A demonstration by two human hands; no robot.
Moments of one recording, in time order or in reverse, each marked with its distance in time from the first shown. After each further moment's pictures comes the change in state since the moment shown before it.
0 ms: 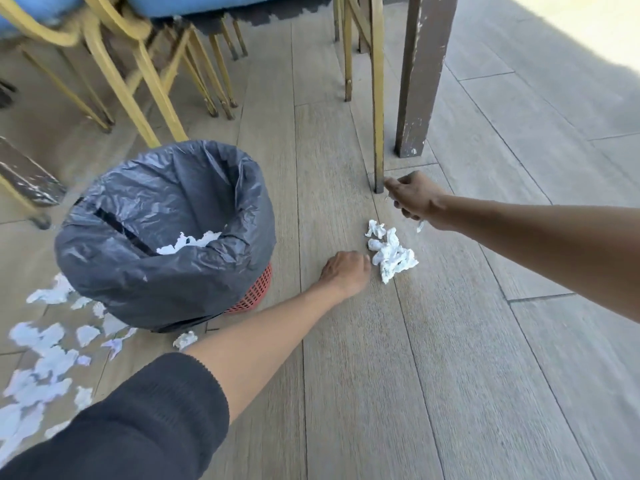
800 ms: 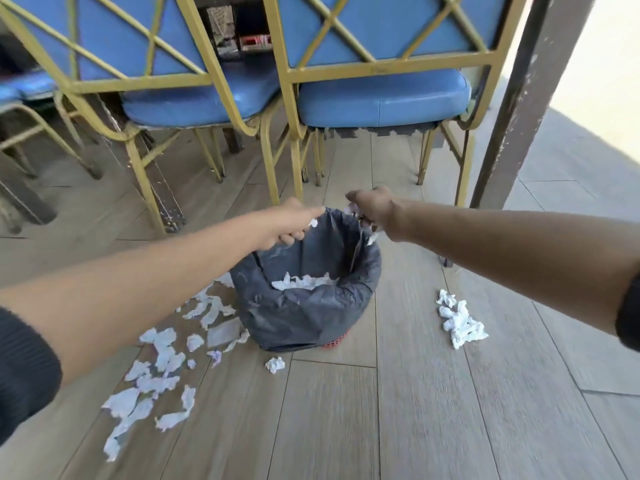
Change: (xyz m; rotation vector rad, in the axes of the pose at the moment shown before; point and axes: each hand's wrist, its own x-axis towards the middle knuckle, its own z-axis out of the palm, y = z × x) left_hand -0.127 -0.121 -0.317 -0.487 0.117 -0.294; right_hand -0.065 -0.263 0.113 0.186 -0.114 -0.048
